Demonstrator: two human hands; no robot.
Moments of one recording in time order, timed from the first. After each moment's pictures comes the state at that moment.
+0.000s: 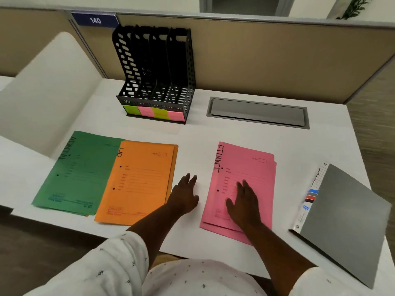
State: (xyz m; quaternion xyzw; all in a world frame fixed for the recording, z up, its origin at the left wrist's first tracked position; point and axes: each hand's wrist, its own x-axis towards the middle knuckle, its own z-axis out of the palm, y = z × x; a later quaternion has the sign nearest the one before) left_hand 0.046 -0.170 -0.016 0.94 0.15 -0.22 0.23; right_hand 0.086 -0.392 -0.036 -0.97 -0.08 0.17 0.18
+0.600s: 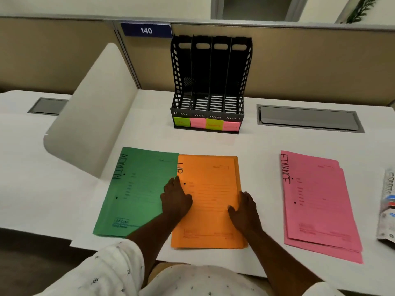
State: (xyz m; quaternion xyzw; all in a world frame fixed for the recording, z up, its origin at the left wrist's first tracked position) left_hand -0.002 0.130 -0.015 0.92 0.28 -0.14 0.23; right_hand 0.023 -0.108 -0.051 -0.94 0.03 0.23 0.26
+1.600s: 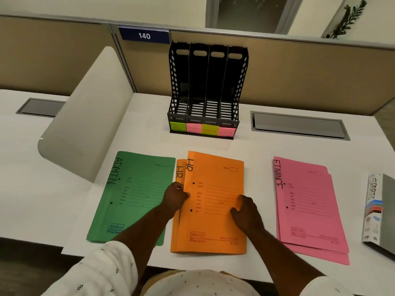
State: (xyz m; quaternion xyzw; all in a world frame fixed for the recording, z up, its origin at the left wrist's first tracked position) left_hand 0.021 0.138 0.006 0.71 0.39 -0.14 0.57; right_hand 0.040 -0.122 -0.029 -0.93 0.05 0.24 0.27
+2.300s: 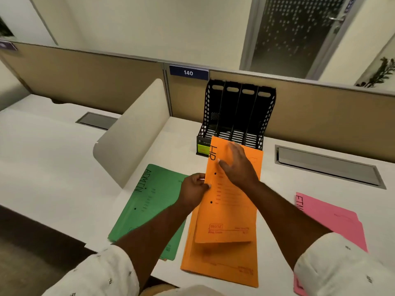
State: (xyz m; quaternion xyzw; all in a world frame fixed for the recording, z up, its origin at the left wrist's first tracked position) left_hand 0.032 0.143 0.100 0.71 0.26 0.05 0.65; right_hand 0.160 0.008 0.125 -0.91 -0.24 0.05 0.34
